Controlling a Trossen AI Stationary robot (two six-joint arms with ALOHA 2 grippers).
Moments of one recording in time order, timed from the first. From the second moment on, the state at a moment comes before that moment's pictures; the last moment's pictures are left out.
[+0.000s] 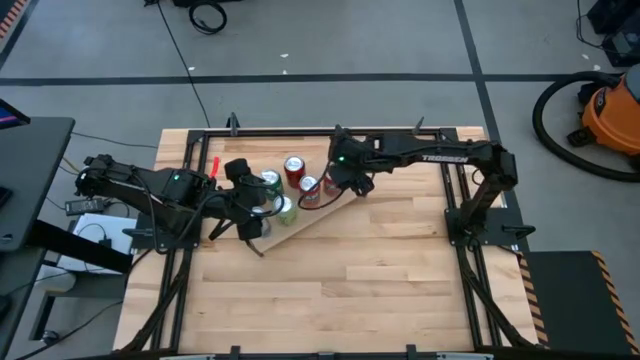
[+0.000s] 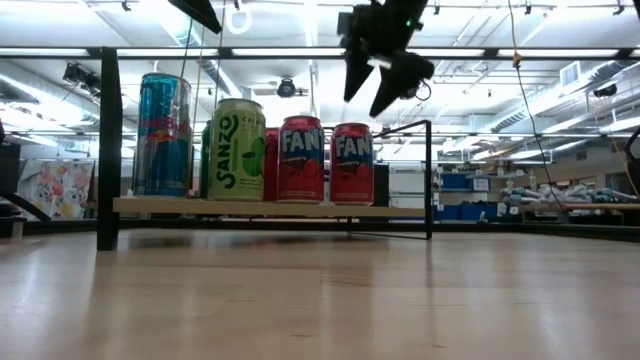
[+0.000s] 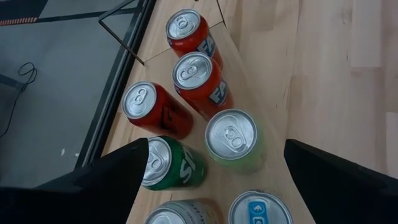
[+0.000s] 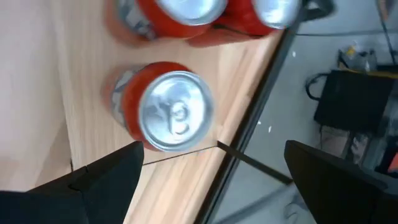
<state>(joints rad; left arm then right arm) -0.27 1.21 1.32 -1.05 -0.58 -0.21 -0.16 1.72 1.62 -0.94 0.35 -0.82</state>
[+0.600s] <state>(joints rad) -0.40 1.07 1.01 -0.56 -0.67 -0.19 -0.08 1.28 1.32 -0.67 0.25 -0.36</state>
